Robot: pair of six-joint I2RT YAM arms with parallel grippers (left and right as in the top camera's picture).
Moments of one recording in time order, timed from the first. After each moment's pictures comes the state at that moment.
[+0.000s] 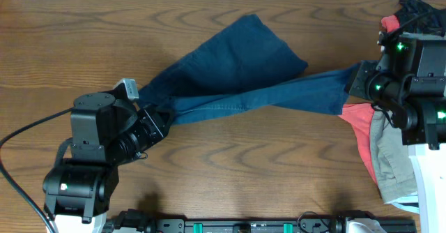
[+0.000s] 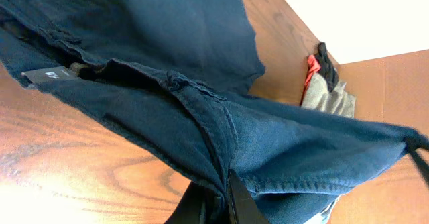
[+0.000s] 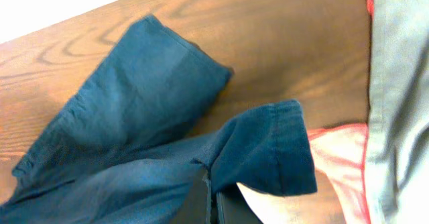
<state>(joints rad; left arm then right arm) -0.11 0.86 1.06 -0.95 0.43 -0.74 0.01 1.22 1.41 -1.00 -0.09 0.32</state>
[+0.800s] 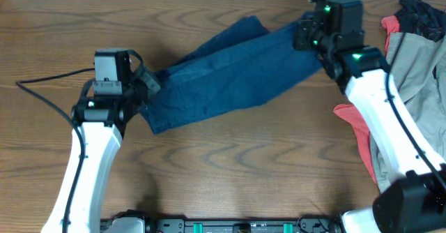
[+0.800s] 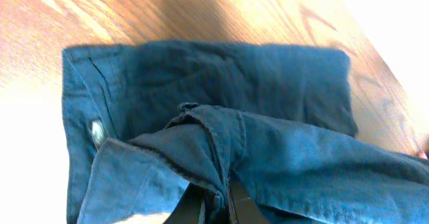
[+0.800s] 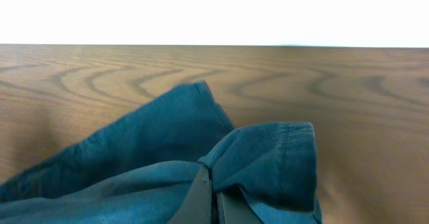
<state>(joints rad) -0.02 1.31 1.06 -0.65 0.15 -0.75 0.22 1.64 1.41 -0.36 -0.04 0.19</state>
